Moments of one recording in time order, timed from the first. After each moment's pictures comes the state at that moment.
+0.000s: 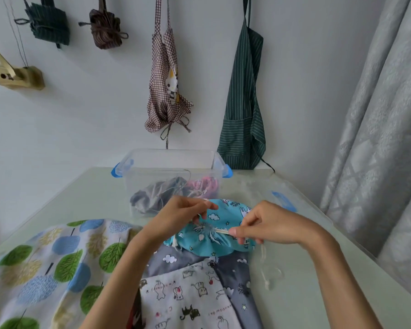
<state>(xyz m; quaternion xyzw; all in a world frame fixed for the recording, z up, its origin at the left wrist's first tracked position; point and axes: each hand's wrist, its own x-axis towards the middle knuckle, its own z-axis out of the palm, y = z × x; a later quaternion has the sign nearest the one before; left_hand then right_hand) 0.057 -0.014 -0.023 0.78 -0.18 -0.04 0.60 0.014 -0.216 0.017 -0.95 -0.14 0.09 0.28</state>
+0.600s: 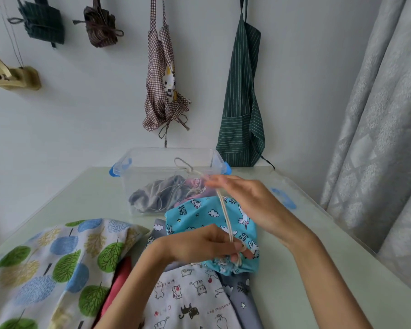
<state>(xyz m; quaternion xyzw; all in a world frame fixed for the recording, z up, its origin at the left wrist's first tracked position) 0.026 -0.041 -0.027 0.80 -0.35 -0.24 0.42 0.012 -0.187 0.021 -0.84 -0.21 -0.05 0.50</state>
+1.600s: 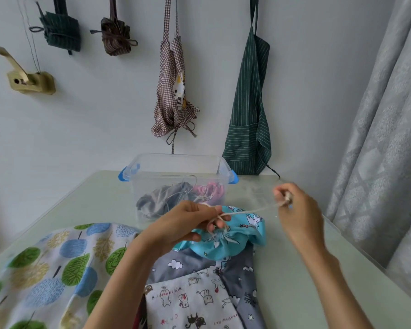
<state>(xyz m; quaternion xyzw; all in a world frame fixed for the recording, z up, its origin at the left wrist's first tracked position) 0.027 -0.012 0.004 0.73 -0.16 -0.16 0.64 0.041 -0.234 -0.010 -0.88 0.06 -0.35 0.31</state>
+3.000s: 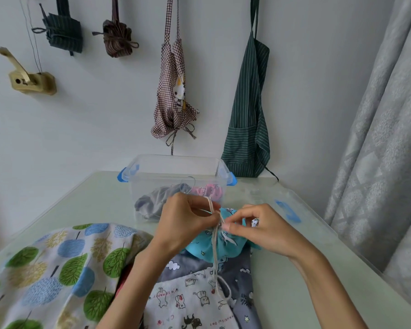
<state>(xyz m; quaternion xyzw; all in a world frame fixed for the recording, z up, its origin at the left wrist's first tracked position) 0.032 -0.022 -0.011 0.81 -0.16 0.16 0.54 0.018 -0.200 0.005 -0.89 -0.15 -0.02 0.43</state>
